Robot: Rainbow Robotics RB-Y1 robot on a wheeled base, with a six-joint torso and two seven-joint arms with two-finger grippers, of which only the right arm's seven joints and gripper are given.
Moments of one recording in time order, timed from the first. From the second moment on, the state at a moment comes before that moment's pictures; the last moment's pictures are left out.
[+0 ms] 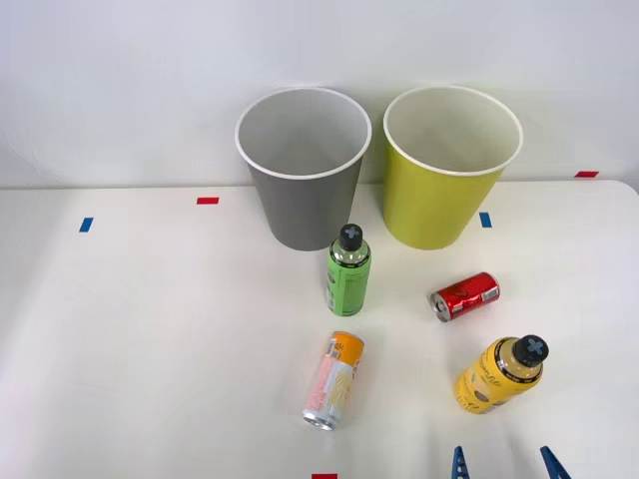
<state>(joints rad) 0.98 -0.07 0.25 -1.74 0.13 -0.85 1.37</state>
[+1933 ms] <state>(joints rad) 0.98 -0.07 0.25 -1.74 0.13 -0.85 1.37</state>
